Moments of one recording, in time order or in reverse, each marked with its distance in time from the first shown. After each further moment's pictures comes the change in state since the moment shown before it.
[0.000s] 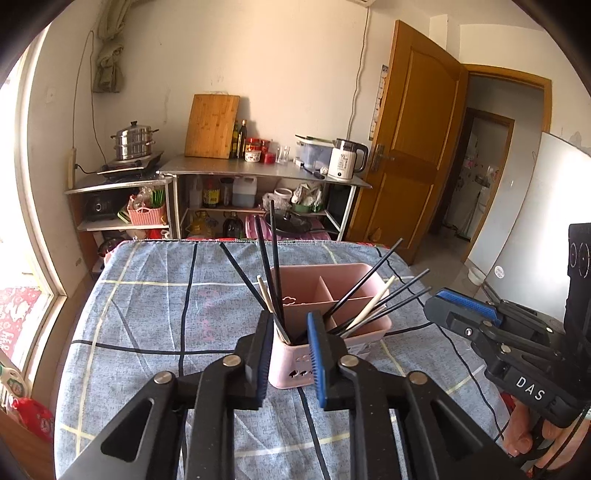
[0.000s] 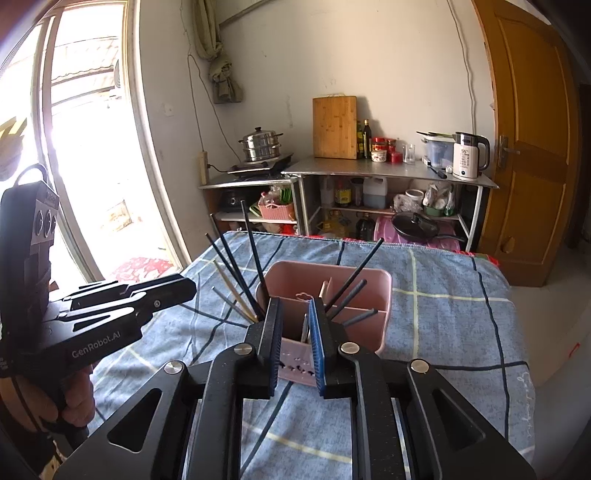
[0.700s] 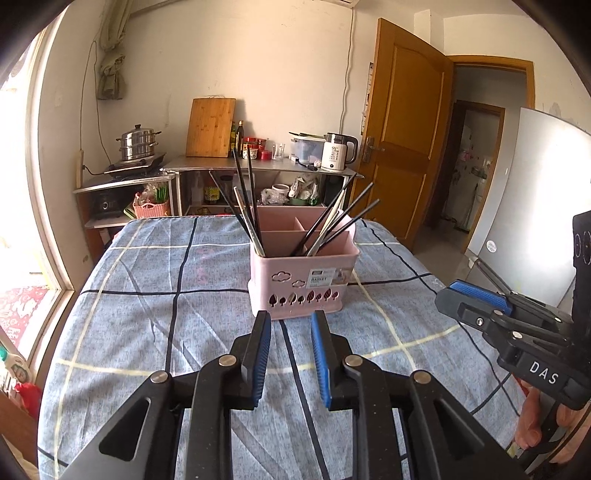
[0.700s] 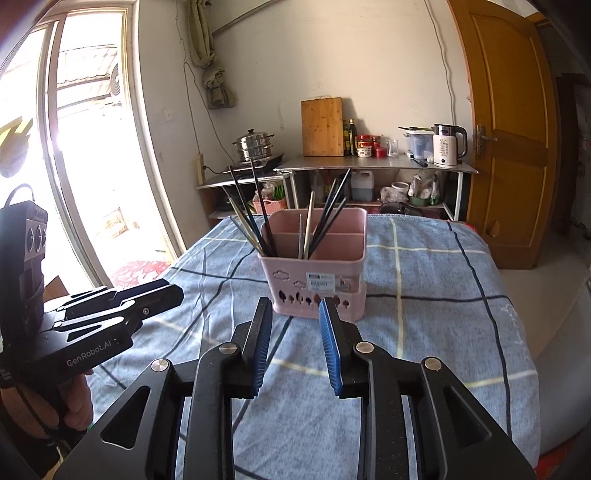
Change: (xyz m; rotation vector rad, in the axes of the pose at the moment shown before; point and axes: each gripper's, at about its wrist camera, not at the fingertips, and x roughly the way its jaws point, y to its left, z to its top) left arm -0.053 -0.039 -0.100 0.041 -0.017 0.022; right arm -0.065 0.003 -0.089 0.041 -0.018 -0.025
